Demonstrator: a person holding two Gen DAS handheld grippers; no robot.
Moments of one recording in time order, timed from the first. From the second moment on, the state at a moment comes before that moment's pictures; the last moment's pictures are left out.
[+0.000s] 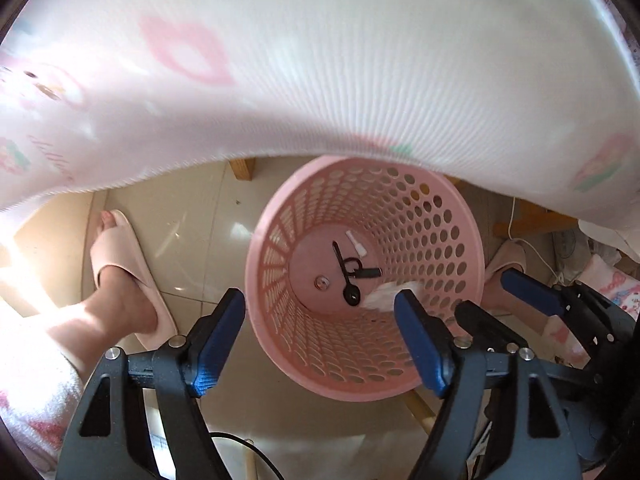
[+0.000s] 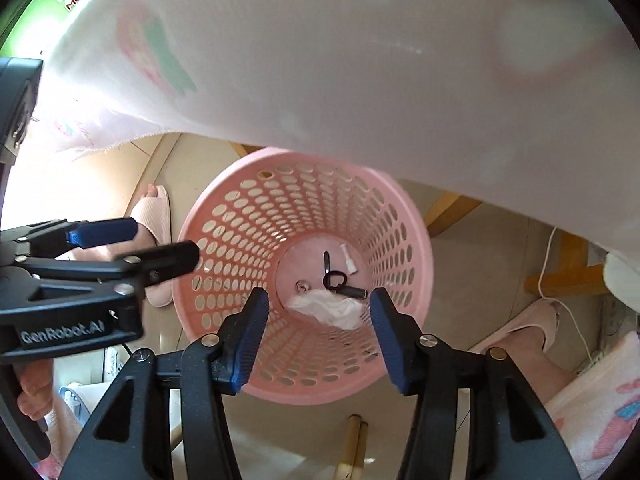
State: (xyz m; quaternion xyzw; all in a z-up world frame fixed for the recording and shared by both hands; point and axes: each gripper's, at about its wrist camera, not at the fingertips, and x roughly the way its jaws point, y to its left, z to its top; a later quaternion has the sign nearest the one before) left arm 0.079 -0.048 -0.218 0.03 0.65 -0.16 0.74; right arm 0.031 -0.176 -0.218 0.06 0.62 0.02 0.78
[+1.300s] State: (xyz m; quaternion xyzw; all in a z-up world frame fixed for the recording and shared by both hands) left arm 0.068 0.000 0.012 0.02 0.32 -0.14 0.94; right arm 0.006 -0.202 0.026 0.00 0.20 0.06 0.98
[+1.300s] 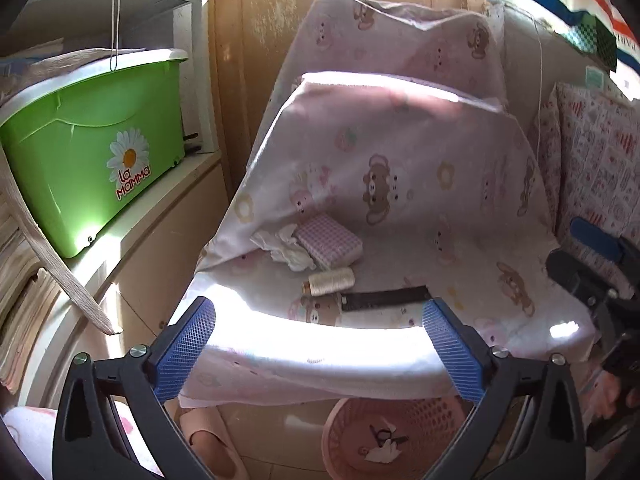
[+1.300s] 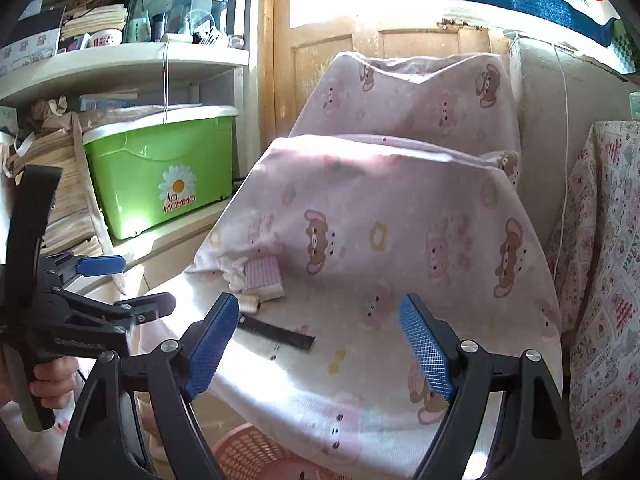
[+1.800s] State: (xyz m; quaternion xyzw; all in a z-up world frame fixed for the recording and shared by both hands) left arm 0.115 0.014 0.094 0.02 0.24 -0.16 0.96; right arm 0.009 -0.195 0.089 -0.05 0.05 0.07 1.00
